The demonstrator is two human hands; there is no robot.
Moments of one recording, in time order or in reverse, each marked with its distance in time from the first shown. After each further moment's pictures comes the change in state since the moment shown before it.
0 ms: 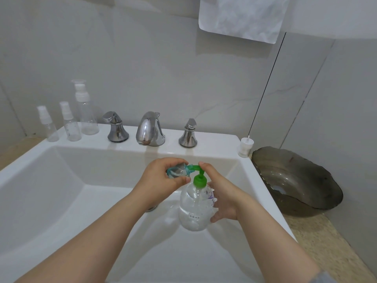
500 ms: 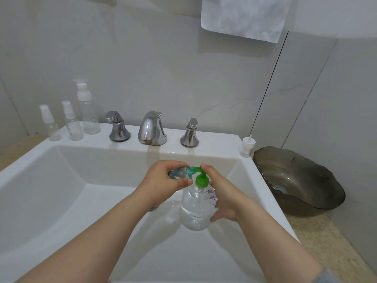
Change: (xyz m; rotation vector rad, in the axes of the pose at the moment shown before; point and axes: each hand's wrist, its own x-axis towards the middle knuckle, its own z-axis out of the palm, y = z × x) left_hand -0.001 -0.002 0.000 -0.104 -0.072 -0.082; right_hand 0.009 0.005 0.004 0.030 0.056 -0.061
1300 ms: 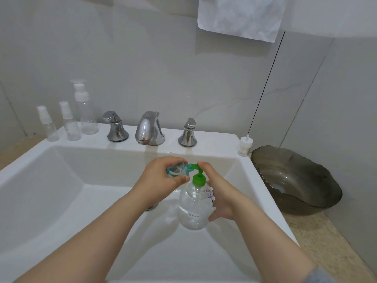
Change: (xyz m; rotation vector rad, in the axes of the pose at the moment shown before) left_hand -0.001 0.006 -0.001 0.132 0.060 0.089; right_hand -0.001 -0.003 0.003 -0.049 -0.018 0.030
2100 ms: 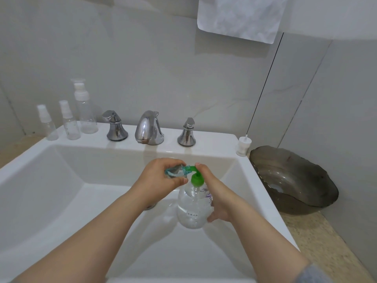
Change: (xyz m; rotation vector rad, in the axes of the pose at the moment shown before) left_hand 0.001 -0.003 0.001 0.048 -0.029 -0.016; right_hand -0.005 0.005 0.003 -0.018 0.030 -0.015
